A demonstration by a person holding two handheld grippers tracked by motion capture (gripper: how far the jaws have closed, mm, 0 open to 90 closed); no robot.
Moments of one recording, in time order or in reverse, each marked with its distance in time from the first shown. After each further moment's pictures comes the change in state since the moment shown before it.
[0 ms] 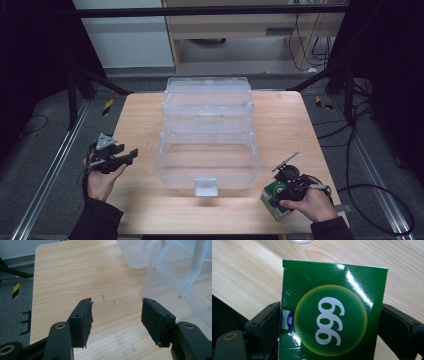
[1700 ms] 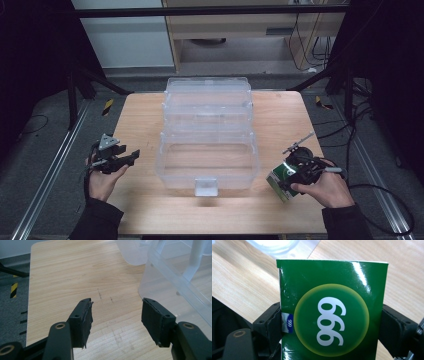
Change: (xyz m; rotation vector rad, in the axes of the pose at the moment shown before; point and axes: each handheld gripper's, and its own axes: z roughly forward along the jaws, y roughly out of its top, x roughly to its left) left arm -0.003 -0.001 0.003 0.017 -0.012 0.011; right arm -0.016 0.017 -0.064 -0.090 -0.057 -0.014
